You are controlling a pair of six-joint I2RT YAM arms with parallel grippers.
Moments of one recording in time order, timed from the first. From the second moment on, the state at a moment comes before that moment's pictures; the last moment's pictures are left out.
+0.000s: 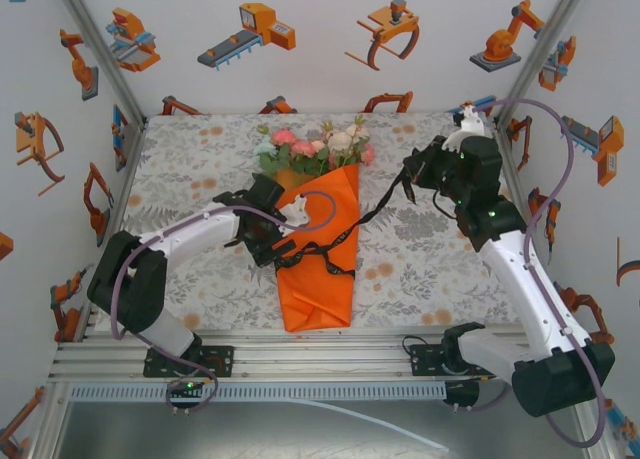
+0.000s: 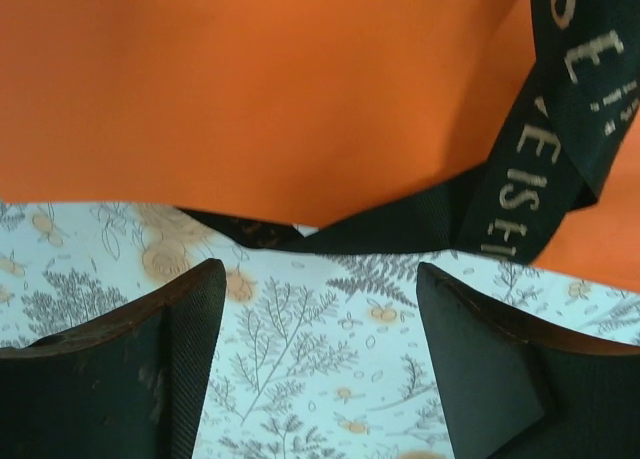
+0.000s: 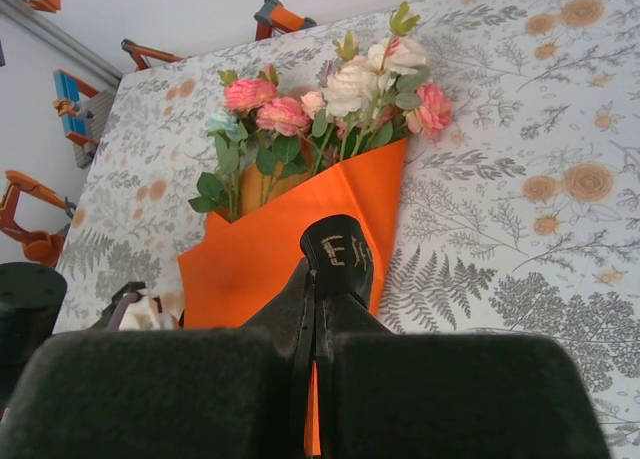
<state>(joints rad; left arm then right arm) -0.65 1.59 1.03 -0.67 0.02 0.53 0.26 1.08 1.08 -0.27 -0.14 0.45</state>
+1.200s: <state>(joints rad) -0.36 1.36 0.76 -0.39 -0.04 -0.95 0.09 1.13 0.88 -0.26 -0.11 0.64</state>
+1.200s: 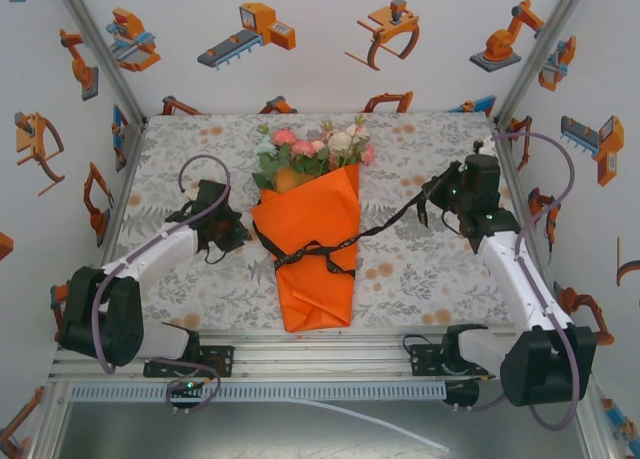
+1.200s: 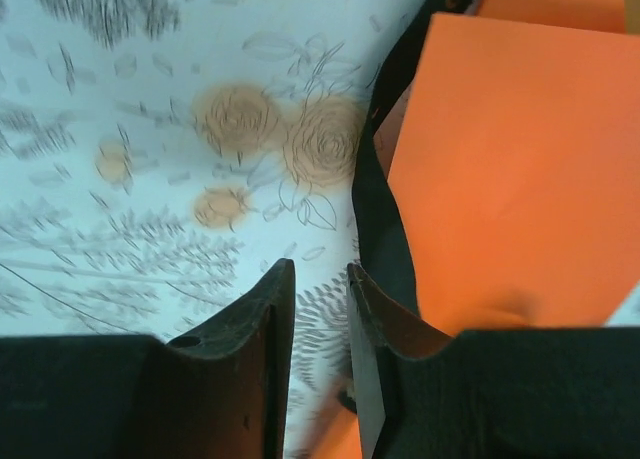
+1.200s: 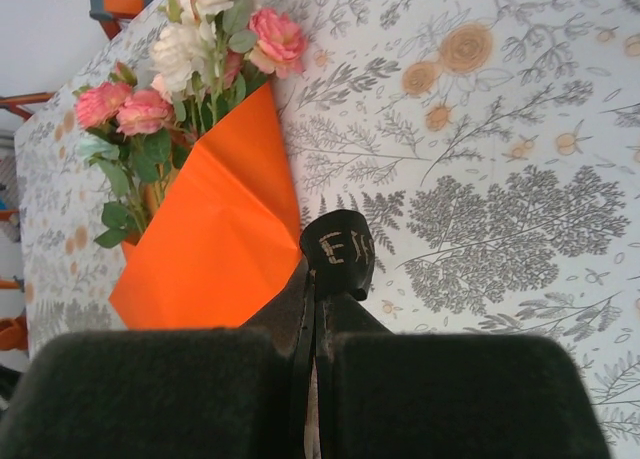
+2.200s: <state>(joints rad) -0.34 1.50 0.69 -0.27 0.05 -1.42 0.09 1.14 0.90 -0.27 -0.13 0.66</state>
